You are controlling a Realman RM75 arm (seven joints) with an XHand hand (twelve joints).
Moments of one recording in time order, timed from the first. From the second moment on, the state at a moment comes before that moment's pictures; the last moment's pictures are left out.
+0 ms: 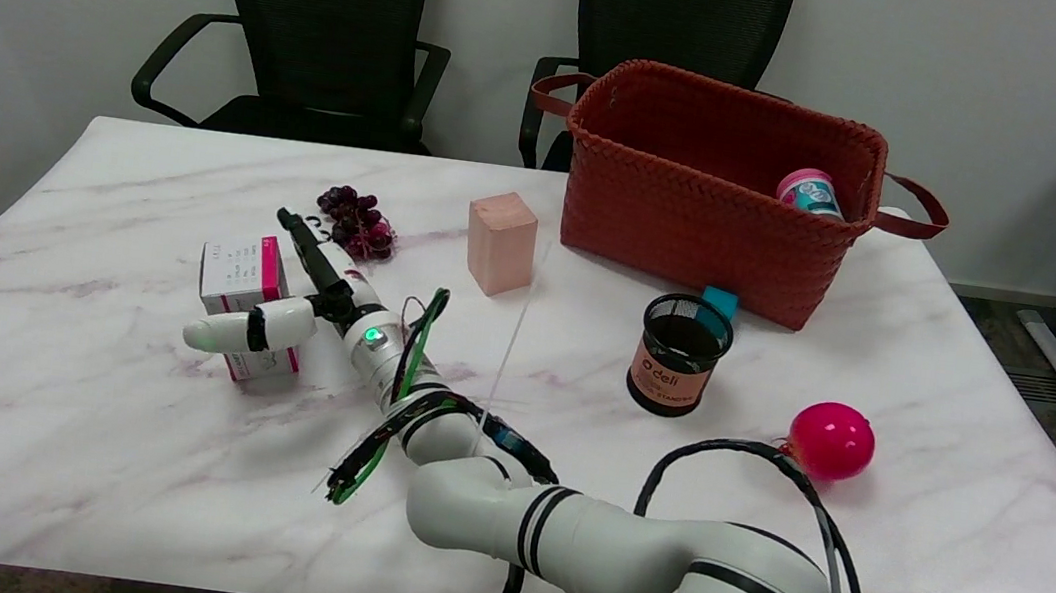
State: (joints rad) arm 0.70 -1.86 -2.29 0.32 0.89 0.54 0.93
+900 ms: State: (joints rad) arm 0.72 -1.91 -2.26 0.24 0.91 0.50 0.92
